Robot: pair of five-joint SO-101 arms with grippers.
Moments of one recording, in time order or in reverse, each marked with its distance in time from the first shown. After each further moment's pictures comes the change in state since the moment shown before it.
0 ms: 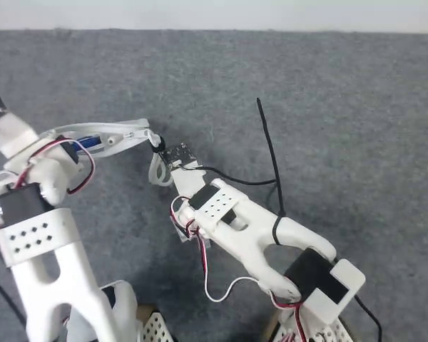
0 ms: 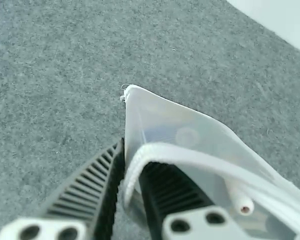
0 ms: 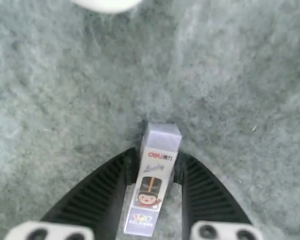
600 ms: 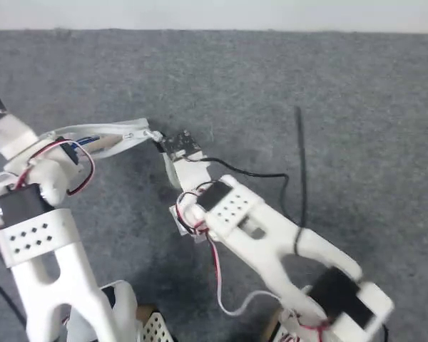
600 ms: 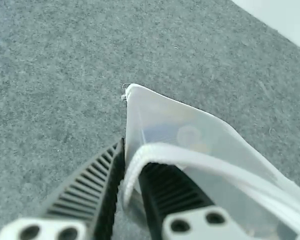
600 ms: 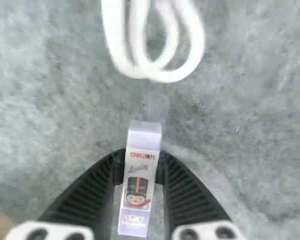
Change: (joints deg) left arm -0.2 -0.1 0.6 0.0 0.0; right arm 0.4 -15.8 2.8 4.0 0.0
